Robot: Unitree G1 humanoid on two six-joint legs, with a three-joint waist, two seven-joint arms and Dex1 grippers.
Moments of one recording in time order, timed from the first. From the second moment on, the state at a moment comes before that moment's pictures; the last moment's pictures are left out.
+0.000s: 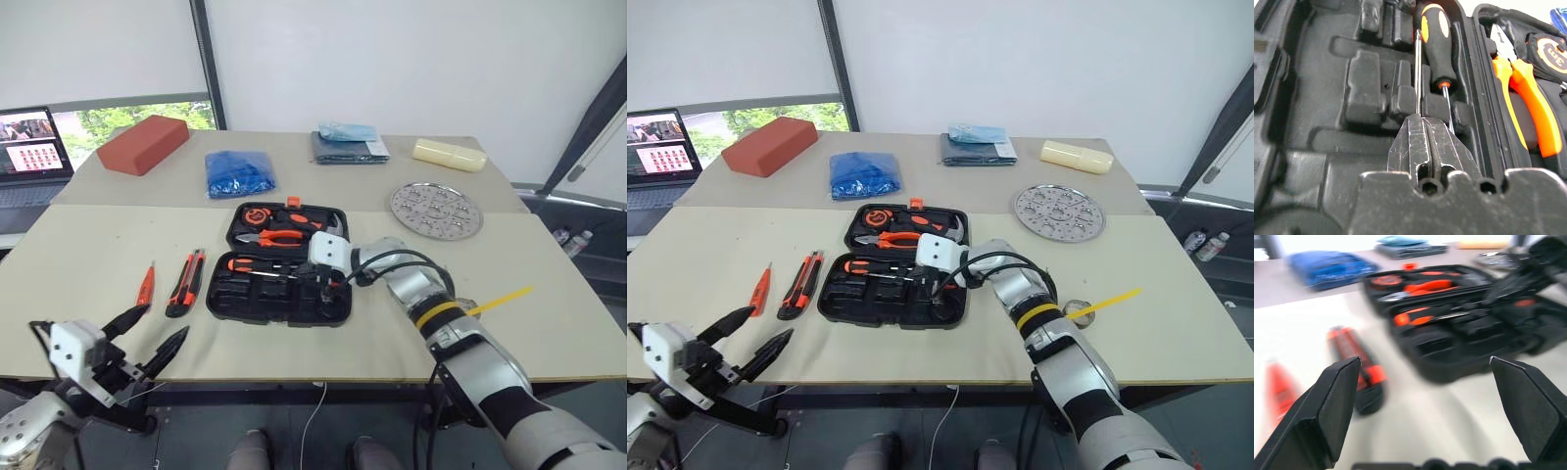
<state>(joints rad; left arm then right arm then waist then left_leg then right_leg) 0.41 0.51 0.57 -0.32 -0.59 0.10 -0.78 -0.92 -0.27 0.34 0.71 -0.10 -0.16 1.04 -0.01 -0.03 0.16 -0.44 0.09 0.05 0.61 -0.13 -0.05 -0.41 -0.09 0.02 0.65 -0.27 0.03</state>
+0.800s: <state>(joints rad) 0.33 0.54 0.51 -0.31 -0.62 0.09 -0.86 -0.96 -0.19 0.32 0.75 -0.10 0.00 0.99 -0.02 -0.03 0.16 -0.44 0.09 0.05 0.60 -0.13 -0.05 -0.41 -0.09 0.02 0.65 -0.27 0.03</state>
